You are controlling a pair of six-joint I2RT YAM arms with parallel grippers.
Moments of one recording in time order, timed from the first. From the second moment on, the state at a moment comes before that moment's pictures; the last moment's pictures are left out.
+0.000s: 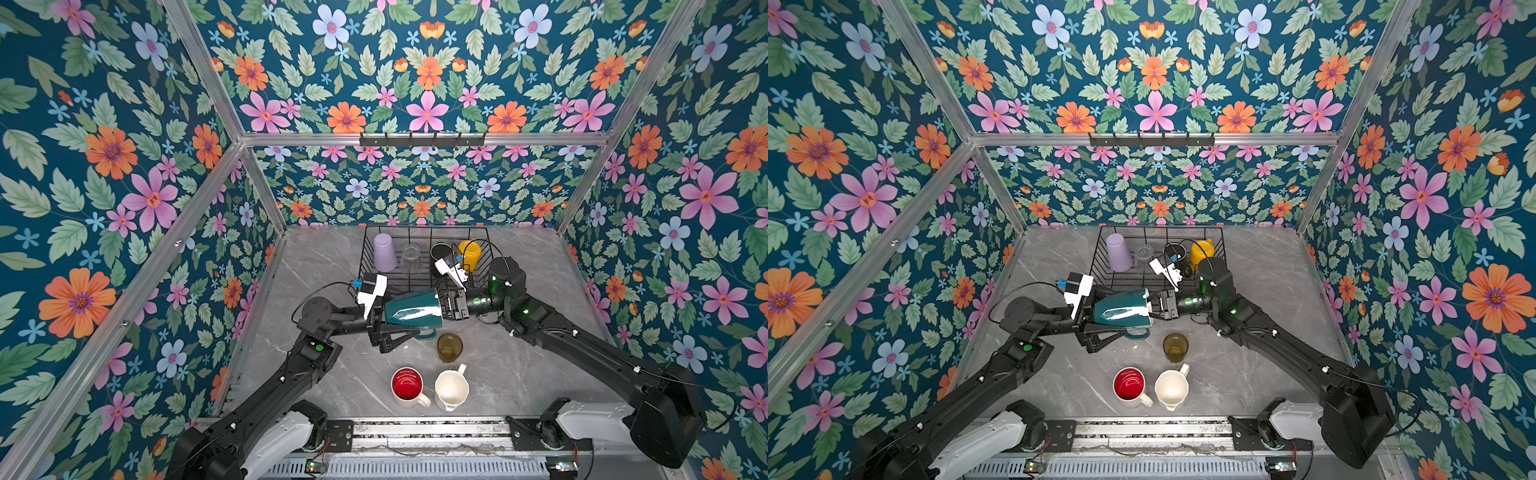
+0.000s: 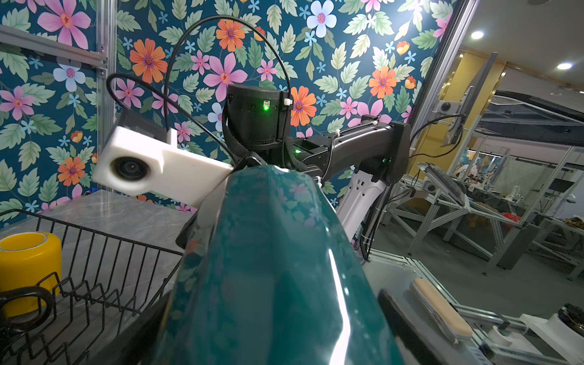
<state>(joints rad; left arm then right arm) -0.54 0.94 0.55 0.72 1.01 -0.52 0.64 1.27 0.94 0.19 -1.01 0.92</state>
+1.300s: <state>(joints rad) -0.54 0.92 0.56 0.70 0.95 -0.53 0.64 1.31 0.96 0.21 -1.00 0.97</state>
